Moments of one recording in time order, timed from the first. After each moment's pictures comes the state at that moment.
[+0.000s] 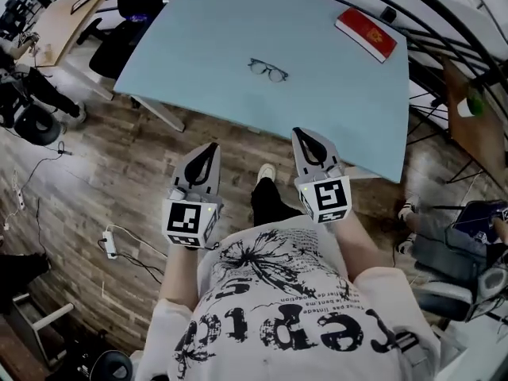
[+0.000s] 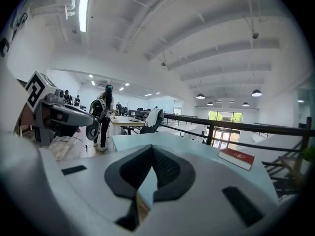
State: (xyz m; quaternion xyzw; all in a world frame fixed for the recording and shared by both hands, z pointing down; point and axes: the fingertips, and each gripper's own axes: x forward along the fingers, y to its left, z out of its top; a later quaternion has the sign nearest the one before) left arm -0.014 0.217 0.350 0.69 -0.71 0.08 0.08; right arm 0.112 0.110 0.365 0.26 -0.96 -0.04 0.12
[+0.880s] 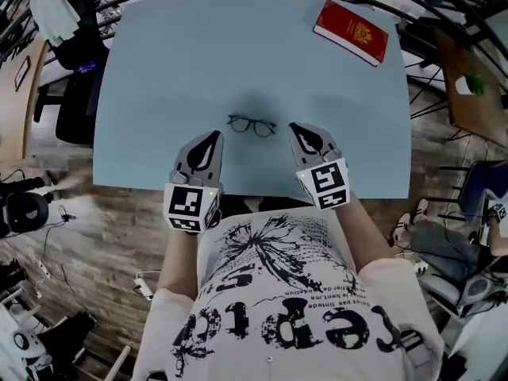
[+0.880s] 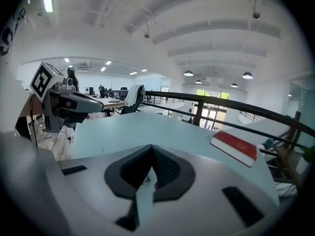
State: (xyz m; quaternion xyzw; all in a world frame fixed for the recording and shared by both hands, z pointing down) left arm -0.118 -0.088 0.394 0.79 -0.59 0.12 0.11; right arm 0.025 -0.143 0.433 0.32 -0.92 0.03 0.23
